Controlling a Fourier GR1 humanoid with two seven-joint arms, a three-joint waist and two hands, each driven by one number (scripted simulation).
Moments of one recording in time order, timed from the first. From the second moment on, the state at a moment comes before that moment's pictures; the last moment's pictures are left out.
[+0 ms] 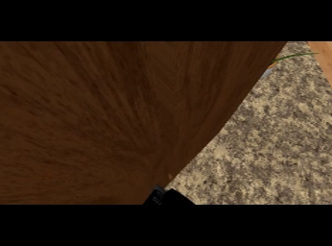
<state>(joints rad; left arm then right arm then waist) 0.71 0.80 0.02 -2.18 0.97 0.03 -0.60 -0.43 0.00 0.78 -2.16 0.11 -0.10 0.71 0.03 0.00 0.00</state>
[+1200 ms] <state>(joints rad) 0.66 0.71 0.08 -2.20 0.95 -0.06 -0.39 -0.96 -0.01 0.36 -1.40 -0.03 -0.06 0.39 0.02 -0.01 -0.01</state>
